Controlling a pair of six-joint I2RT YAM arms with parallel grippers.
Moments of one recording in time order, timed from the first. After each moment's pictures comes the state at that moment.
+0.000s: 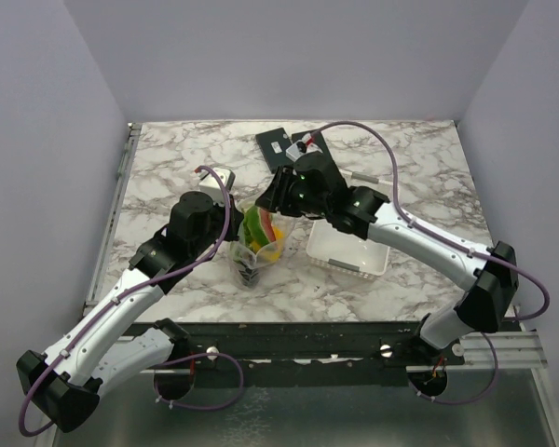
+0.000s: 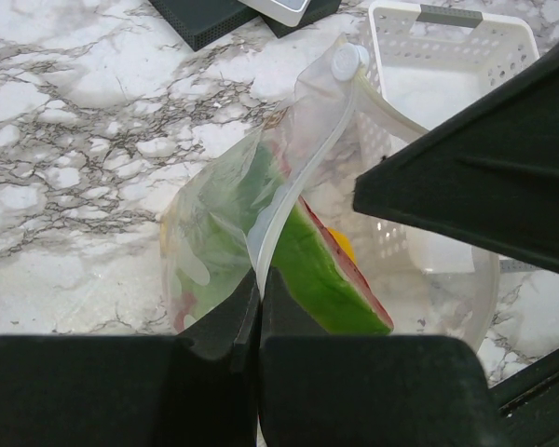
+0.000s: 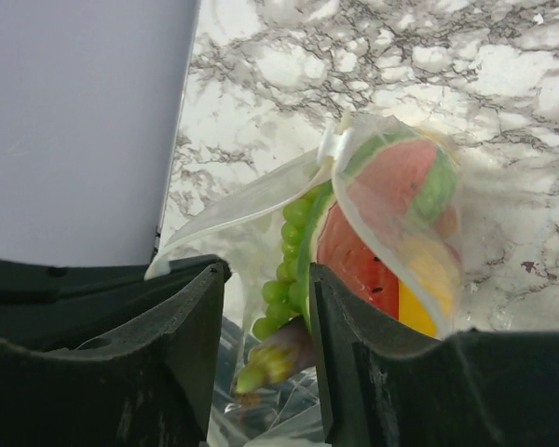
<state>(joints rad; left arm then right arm) -0.62 0.88 0.87 -0.38 -0.11 -0.29 0.90 1.57 1.42 -0.36 0.09 0.86</state>
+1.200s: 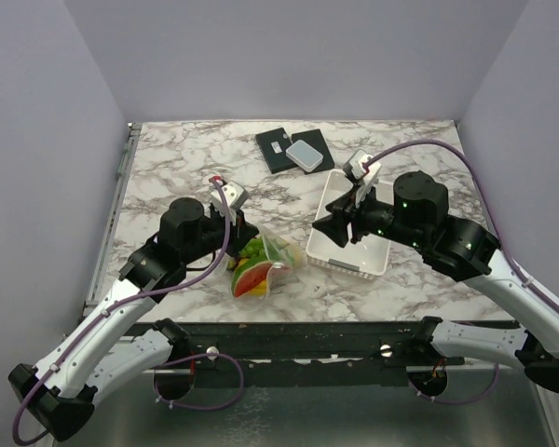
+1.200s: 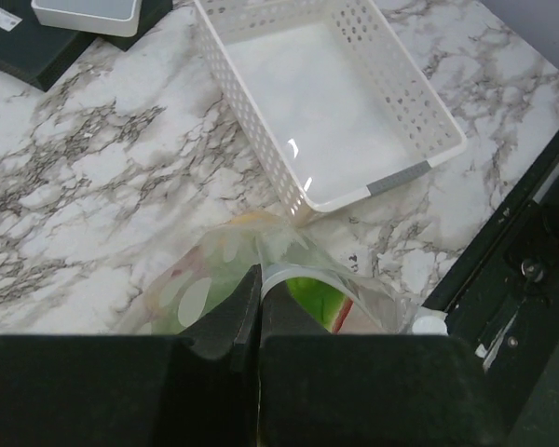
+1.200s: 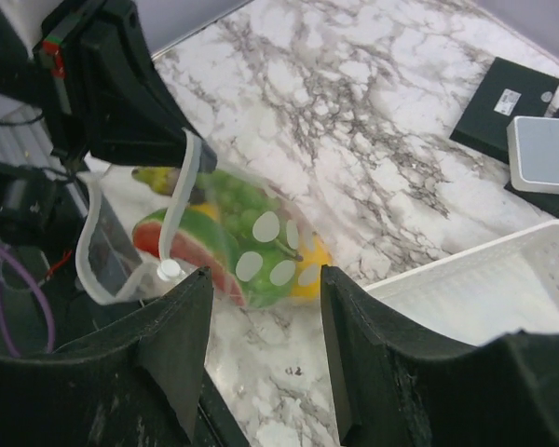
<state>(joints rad) -0.63 0.80 0.86 -0.39 0.21 -0.14 0.90 1.04 1.30 -0.55 -0.04 0.07</state>
